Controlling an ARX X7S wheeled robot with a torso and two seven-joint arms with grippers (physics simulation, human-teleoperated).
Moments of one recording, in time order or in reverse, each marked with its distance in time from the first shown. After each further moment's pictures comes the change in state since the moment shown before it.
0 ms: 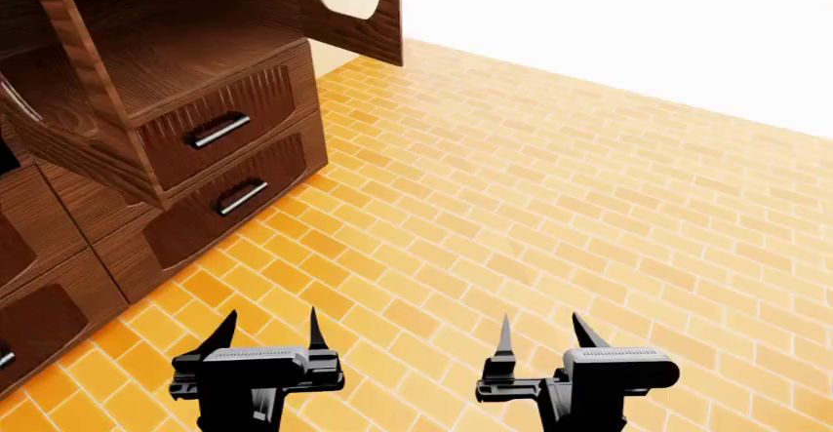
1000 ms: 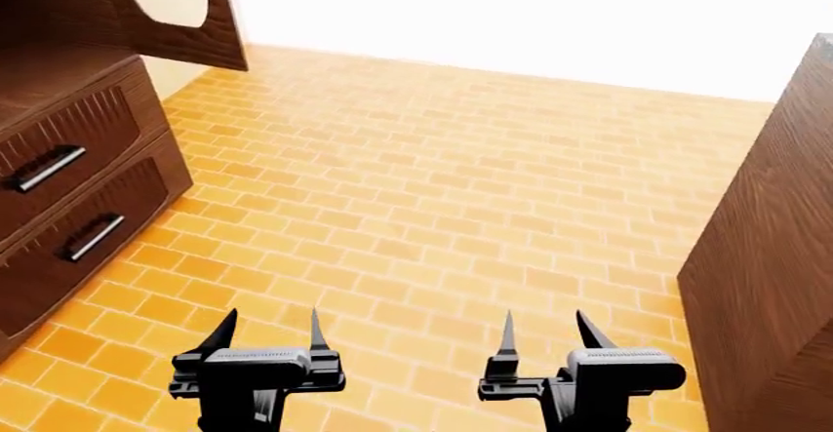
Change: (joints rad) left arm 0.000 -0.021 0.028 0.012 -0.001 0.004 -0.024; right arm -0.004 0.020 -0.016 -0.014 0.009 -0.020 0.027
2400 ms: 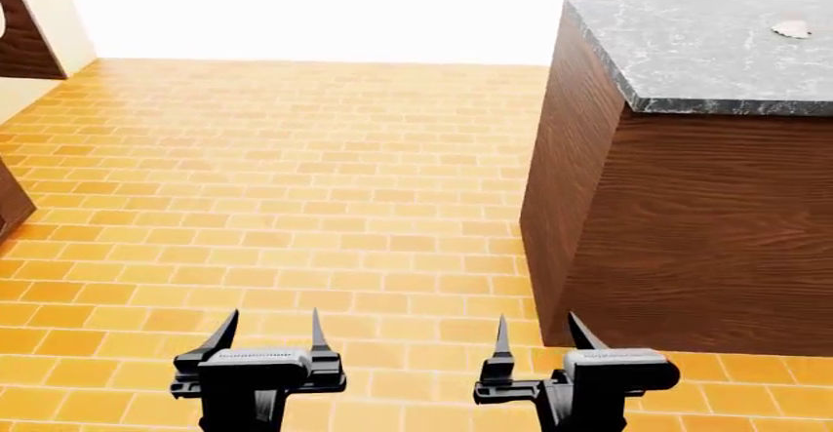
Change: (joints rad) left arm -0.009 -0.019 0.030 -0.017 -0.018 0.015 -0.020; right arm 0.009 0.016 -0.032 0.020 0.047 -0.017 -0.005
